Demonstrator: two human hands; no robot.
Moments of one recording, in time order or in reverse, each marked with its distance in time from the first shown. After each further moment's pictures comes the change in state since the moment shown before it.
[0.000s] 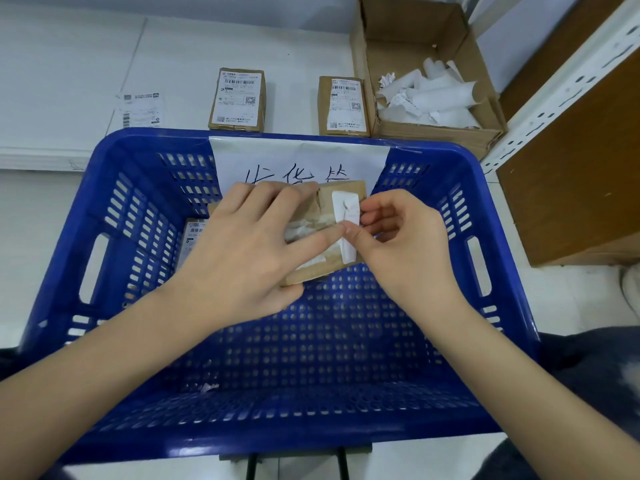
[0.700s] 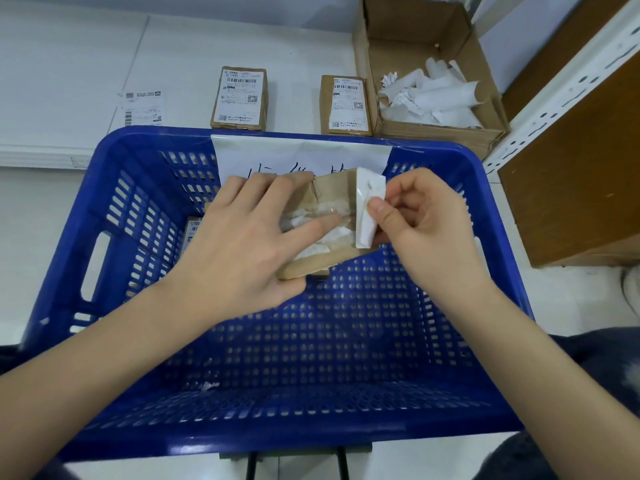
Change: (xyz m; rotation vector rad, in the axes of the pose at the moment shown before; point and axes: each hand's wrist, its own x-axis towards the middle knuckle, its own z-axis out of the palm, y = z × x) left_hand 0.001 -0.004 -0.003 -0.022 -0.031 -0.057; right_hand 0.008 -0.012 -0.019 0.152 -0.072 0.030
